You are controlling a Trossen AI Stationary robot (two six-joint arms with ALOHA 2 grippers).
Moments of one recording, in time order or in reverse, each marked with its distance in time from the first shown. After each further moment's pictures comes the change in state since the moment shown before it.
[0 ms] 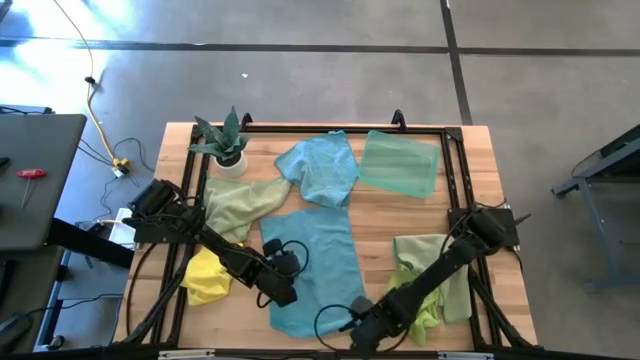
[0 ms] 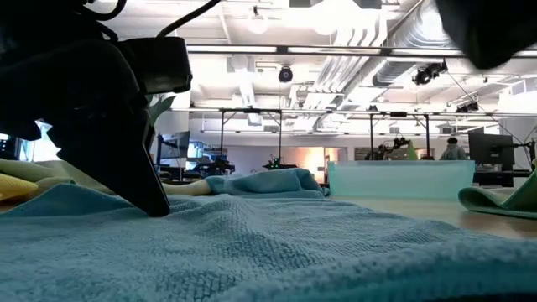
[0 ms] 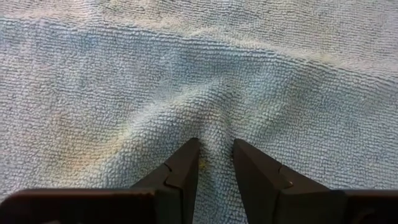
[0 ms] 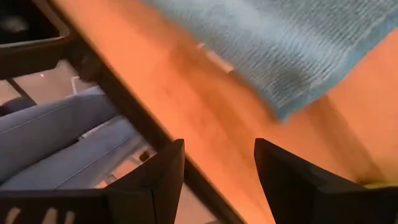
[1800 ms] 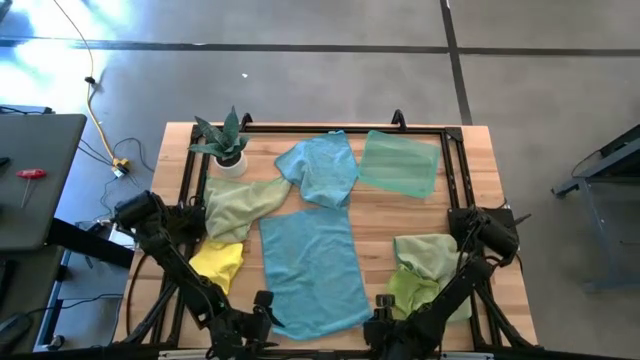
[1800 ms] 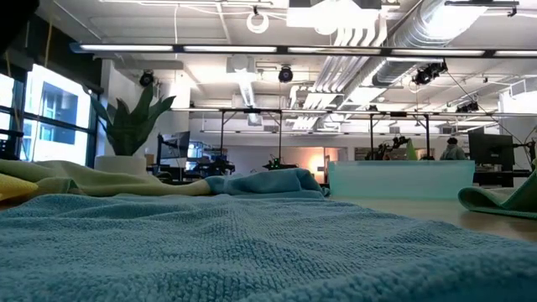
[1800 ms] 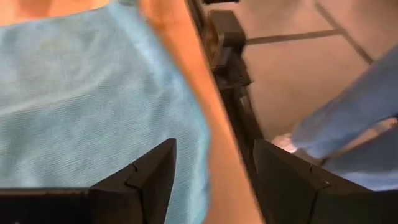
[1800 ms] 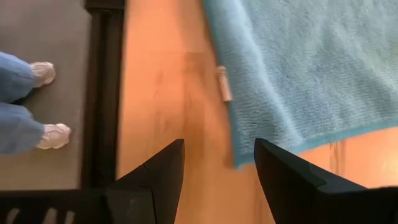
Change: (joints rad) left arm -0.394 -0.010 0.047 0.324 -0.054 0.288; right arm 0.179 0.009 -0.067 0.022 0.523 -0.620
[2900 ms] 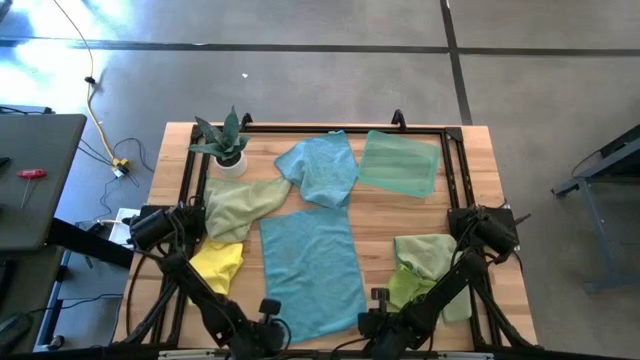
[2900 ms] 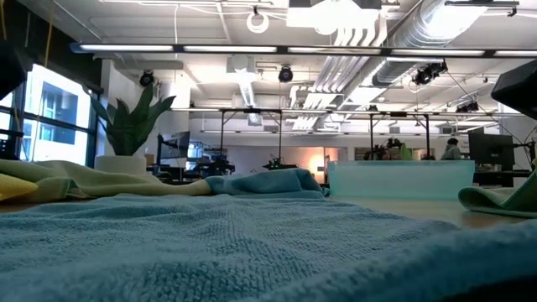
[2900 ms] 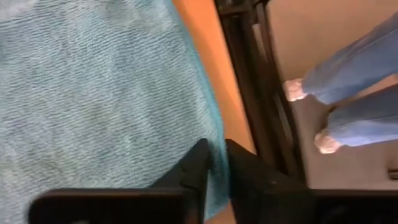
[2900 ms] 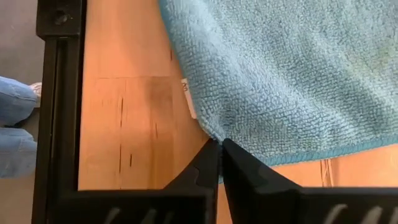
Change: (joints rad) left arm 0.034 0.194 0.237 -0.314 0.140 -0.108; right arm -0.055 -0.002 -0.080 0.108 0.003 -0.001
